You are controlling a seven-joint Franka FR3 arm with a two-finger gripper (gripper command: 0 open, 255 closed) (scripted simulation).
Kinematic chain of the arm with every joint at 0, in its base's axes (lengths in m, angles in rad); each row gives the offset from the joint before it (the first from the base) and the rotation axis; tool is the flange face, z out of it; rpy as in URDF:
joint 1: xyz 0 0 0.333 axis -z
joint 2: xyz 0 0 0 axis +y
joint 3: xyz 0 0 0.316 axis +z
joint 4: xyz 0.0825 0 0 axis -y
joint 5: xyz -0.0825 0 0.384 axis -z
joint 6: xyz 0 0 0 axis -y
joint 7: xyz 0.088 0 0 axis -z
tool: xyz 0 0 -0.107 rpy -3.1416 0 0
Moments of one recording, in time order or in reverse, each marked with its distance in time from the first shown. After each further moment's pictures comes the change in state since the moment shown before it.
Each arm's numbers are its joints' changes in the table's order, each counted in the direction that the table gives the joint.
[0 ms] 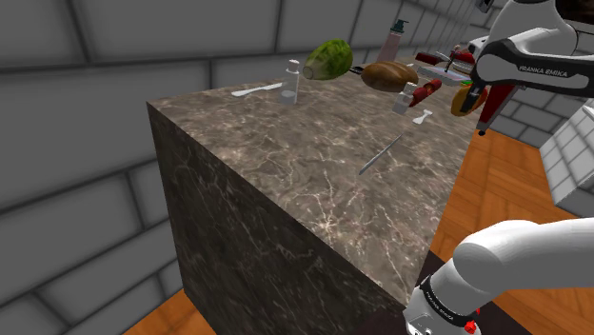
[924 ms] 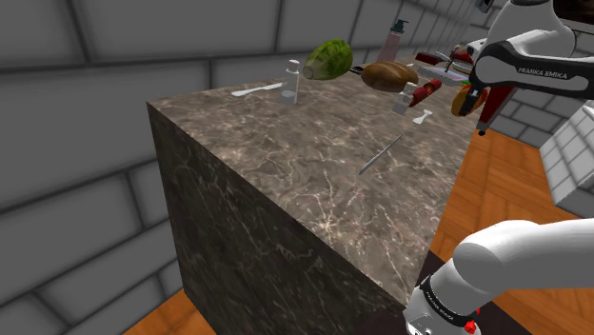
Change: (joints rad) arm 0.002 -0.009 0.008 -0.017 0.000 -0.008 0.008
